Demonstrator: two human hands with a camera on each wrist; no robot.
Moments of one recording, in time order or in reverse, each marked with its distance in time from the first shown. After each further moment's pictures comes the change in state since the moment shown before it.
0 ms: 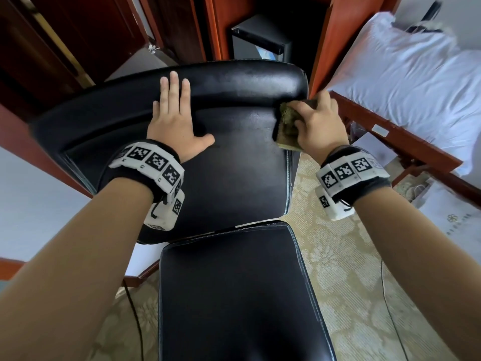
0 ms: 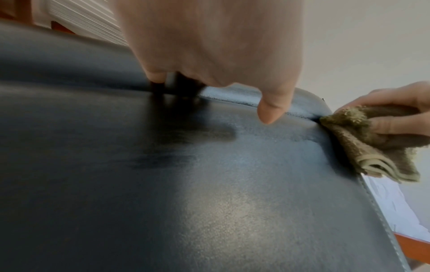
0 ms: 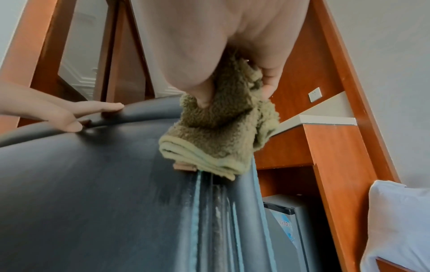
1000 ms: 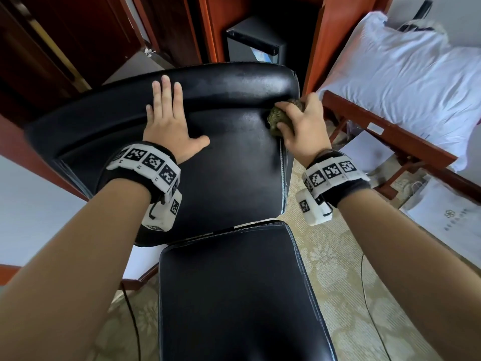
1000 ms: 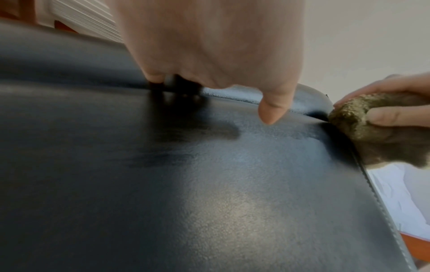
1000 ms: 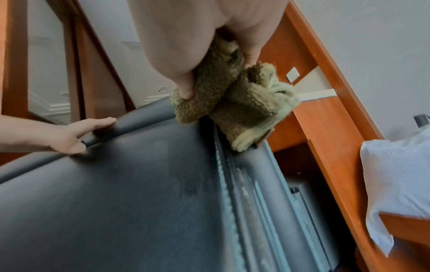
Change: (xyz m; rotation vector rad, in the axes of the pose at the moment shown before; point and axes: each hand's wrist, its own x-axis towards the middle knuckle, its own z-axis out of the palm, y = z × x) left_hand 0.001 0.001 0.003 -0.003 -0.016 -0.032; right_hand -0.009 -0.006 0.011 0.220 0.157 -0.084
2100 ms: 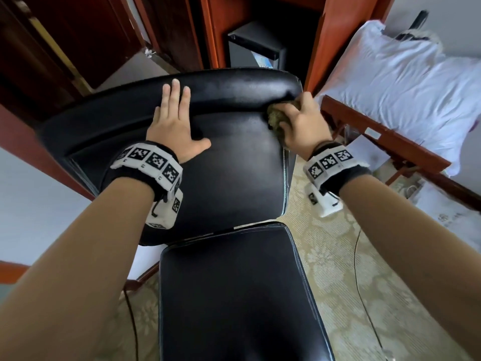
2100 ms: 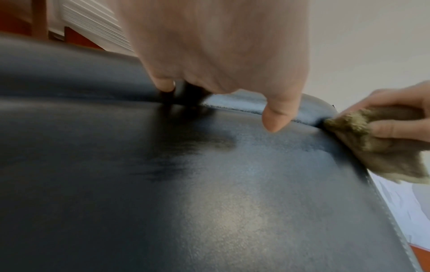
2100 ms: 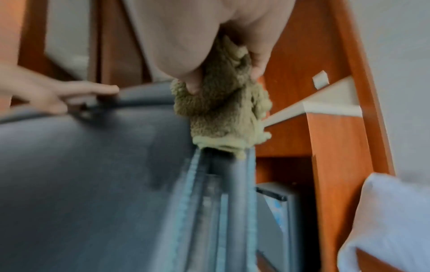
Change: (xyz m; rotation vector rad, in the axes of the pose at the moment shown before) left_hand -0.003 -0.007 -0.013 0.010 -0.060 0.033; right_hand 0.015 -0.006 -0.003 -0.123 -0.117 -0.041
